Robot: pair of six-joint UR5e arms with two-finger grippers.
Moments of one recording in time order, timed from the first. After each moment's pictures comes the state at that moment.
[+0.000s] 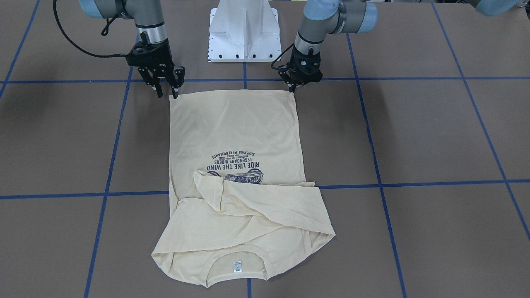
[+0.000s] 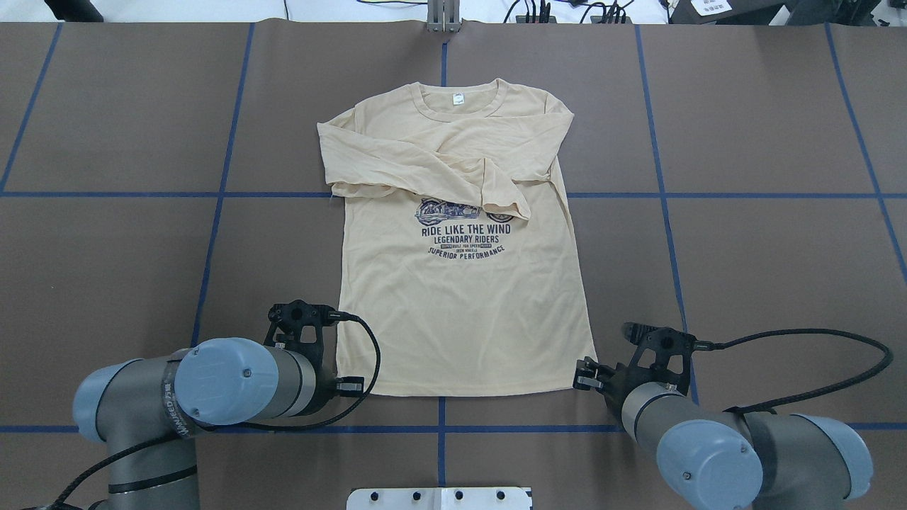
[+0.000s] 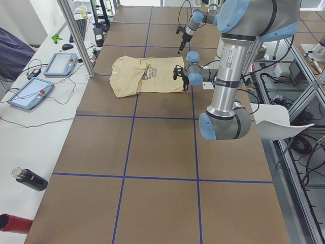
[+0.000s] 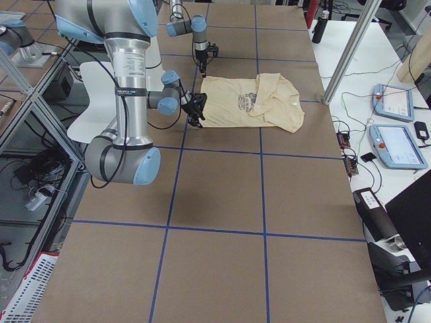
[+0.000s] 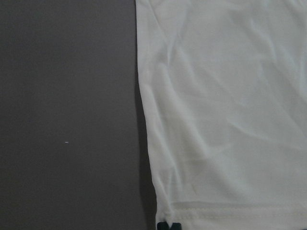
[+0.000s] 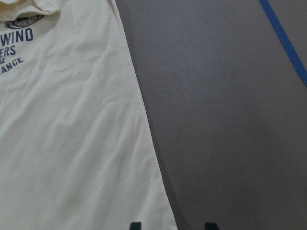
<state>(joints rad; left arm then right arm) -0.25 -1.89 -1.92 -1.82 -1.68 -1.36 0.11 -1.50 2.06 -1.31 1.21 1.69</state>
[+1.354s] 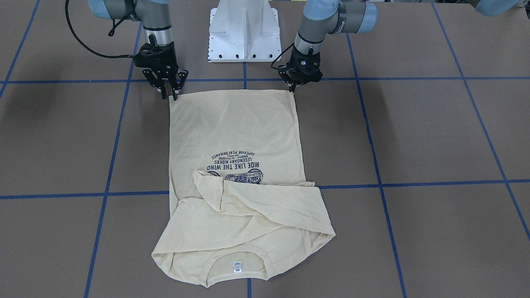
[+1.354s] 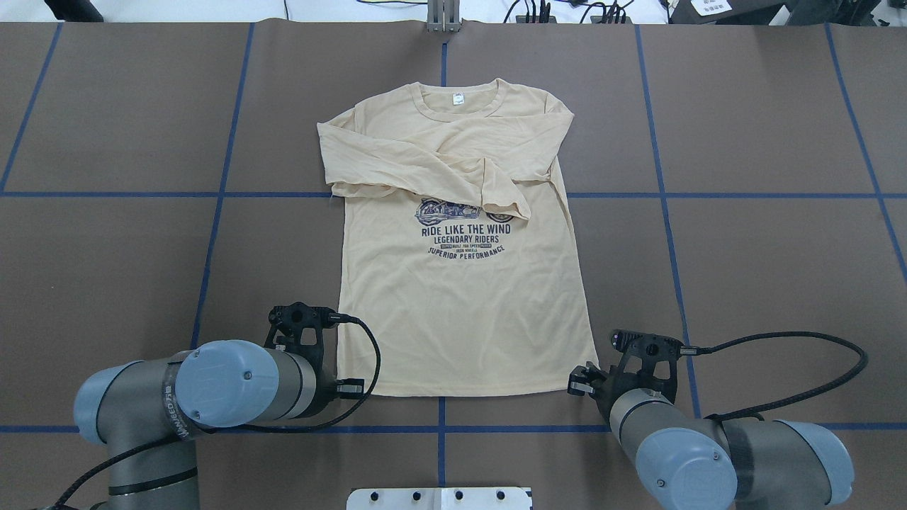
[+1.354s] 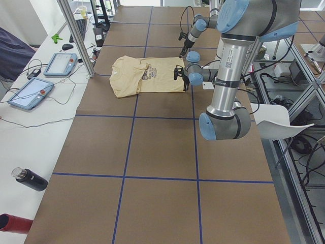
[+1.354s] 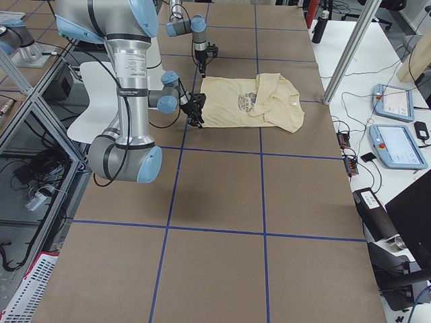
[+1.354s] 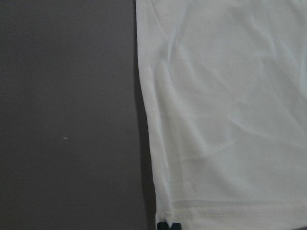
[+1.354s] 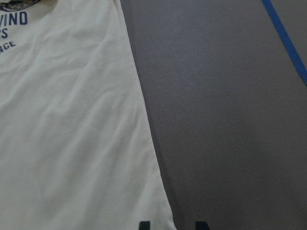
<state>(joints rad) -0.25 -1.89 -1.92 -1.83 -1.68 -1.37 0.10 -1.48 2.04 -1.39 1.19 1.67</state>
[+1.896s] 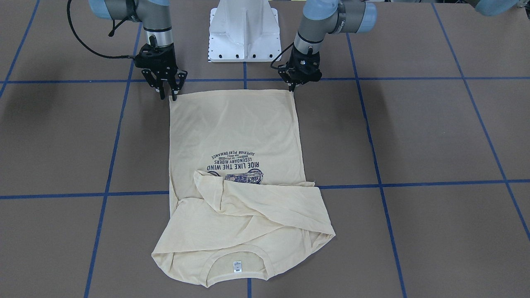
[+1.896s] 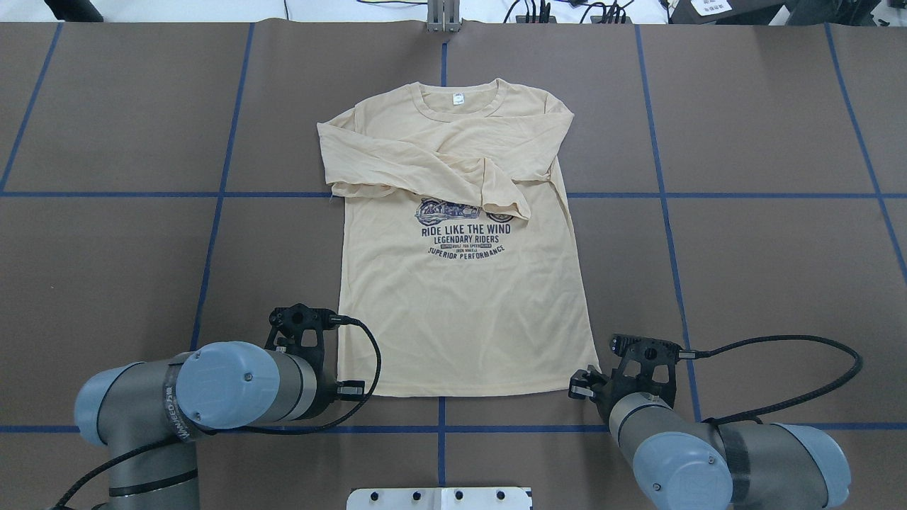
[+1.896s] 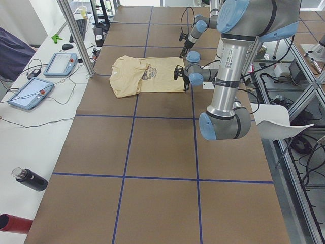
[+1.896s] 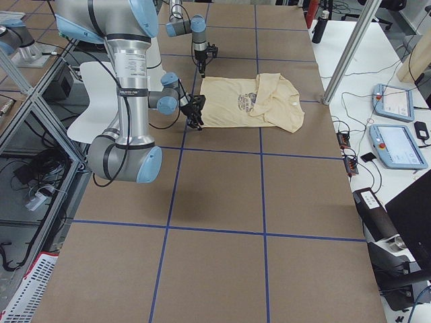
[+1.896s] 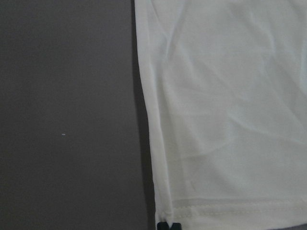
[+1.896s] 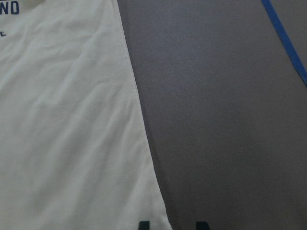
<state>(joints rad) -0.25 -1.89 -1.92 -1.83 -1.68 -1.37 0.09 -1.47 2.03 -1.40 1.19 1.67</state>
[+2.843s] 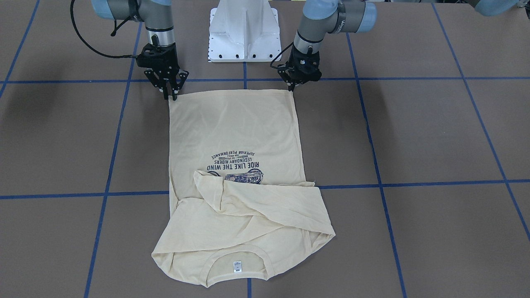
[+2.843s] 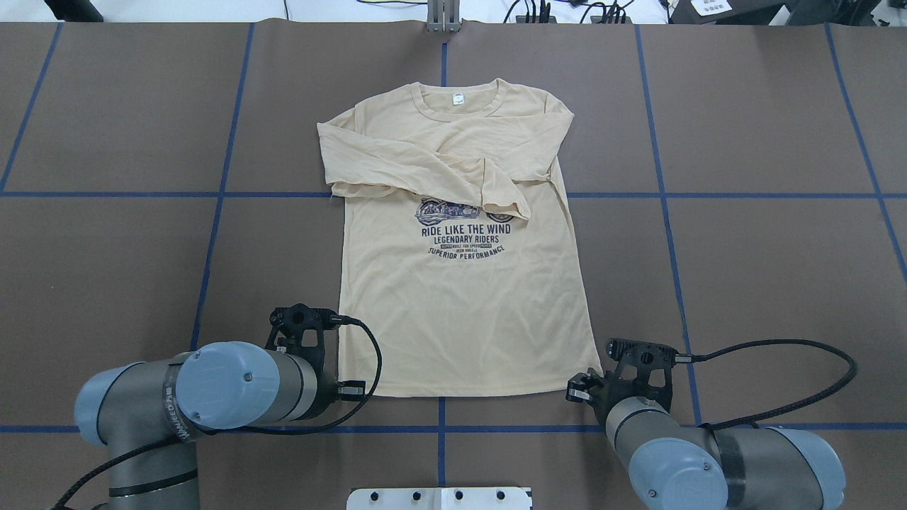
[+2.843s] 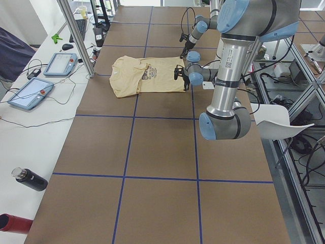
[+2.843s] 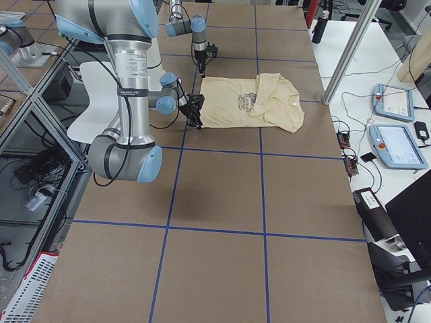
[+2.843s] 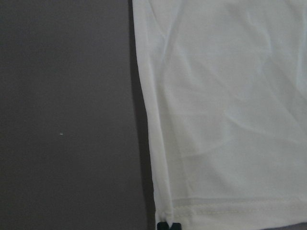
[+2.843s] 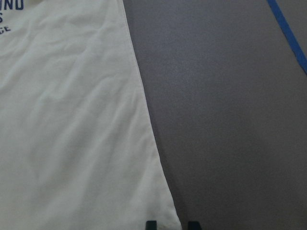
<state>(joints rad) -0.25 -1.89 -1.92 -1.83 -1.68 -1.37 0.08 -1.47 2.02 -1.40 1.17 1.68</state>
